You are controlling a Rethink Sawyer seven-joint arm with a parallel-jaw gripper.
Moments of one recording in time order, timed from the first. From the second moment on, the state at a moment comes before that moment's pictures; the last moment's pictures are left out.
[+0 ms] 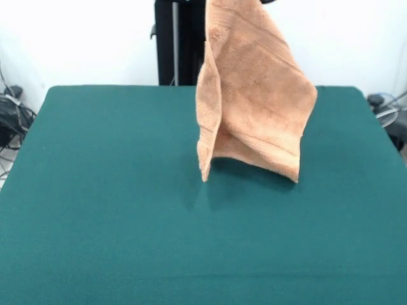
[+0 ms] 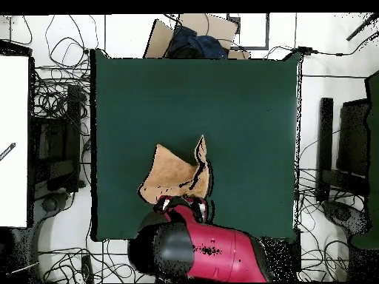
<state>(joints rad) -0.24 -1.28 -0.01 2.14 -0.09 0.61 1.59</state>
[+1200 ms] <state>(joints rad) -0.39 -1.29 0.00 2.16 -0.05 0.62 1.59</state>
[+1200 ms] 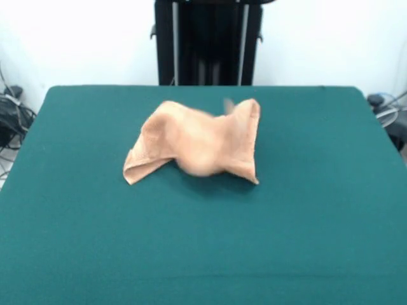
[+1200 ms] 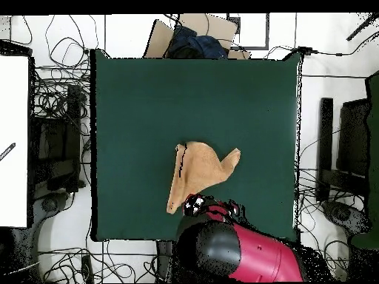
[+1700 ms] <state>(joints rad) -0.42 -1.29 0.02 2.16 -0.03 0.62 1.59</state>
